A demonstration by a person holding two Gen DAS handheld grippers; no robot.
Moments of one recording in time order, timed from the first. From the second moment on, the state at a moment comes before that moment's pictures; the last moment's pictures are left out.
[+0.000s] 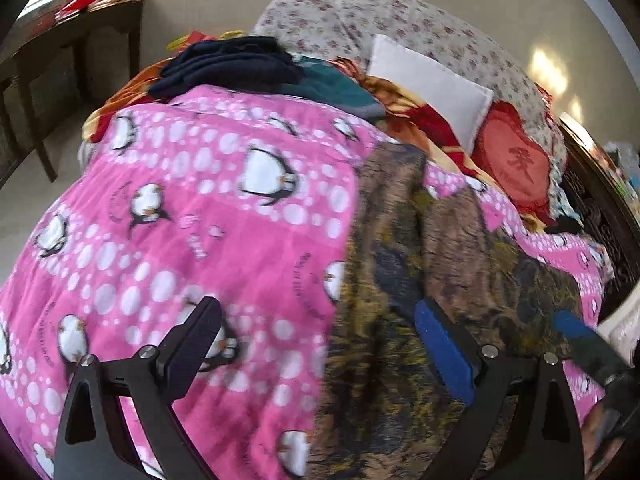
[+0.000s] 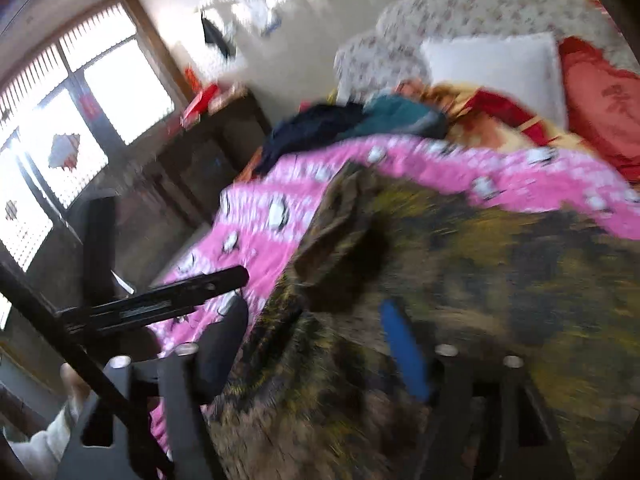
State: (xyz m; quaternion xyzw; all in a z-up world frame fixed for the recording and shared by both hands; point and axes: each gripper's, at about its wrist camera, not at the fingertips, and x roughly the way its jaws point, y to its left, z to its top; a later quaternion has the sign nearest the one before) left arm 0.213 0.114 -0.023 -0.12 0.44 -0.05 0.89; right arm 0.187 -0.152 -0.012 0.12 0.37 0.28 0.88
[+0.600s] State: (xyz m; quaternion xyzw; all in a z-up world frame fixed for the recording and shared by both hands) left arm 0.203 0.010 -0.008 0.03 0.41 -0.08 0.91; right arm 0.138 -0.364 -0.023 0.18 0.36 0.03 0.92
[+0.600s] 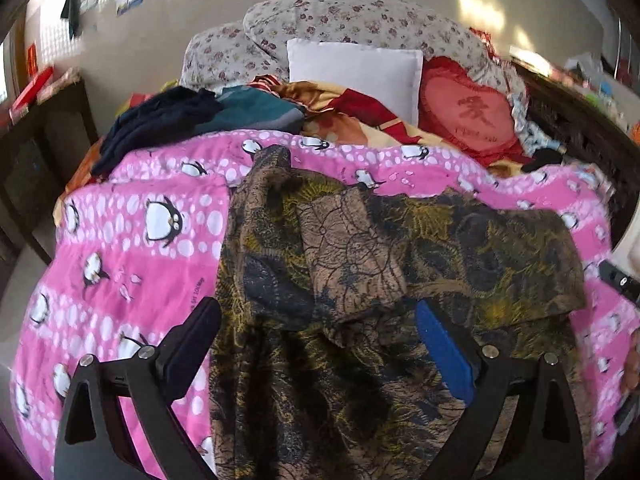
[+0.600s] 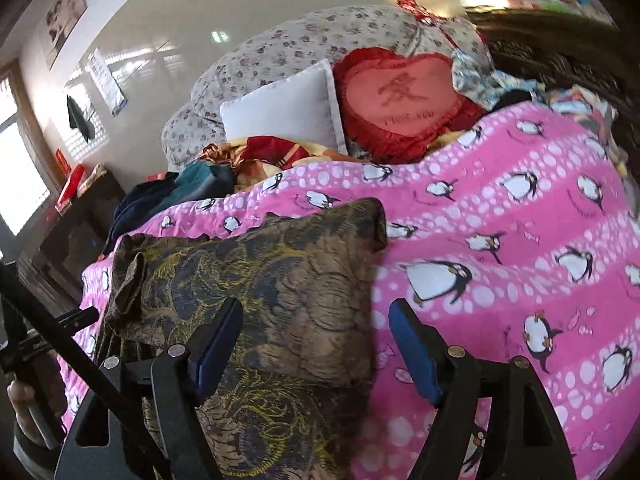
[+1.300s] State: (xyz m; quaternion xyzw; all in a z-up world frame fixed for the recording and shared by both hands) left arm 0.241 0.063 -0.033 -0.03 0.43 -0.04 0.90; right arm 0.152 -0.364 -0.032 0.22 0.35 0.04 0.91
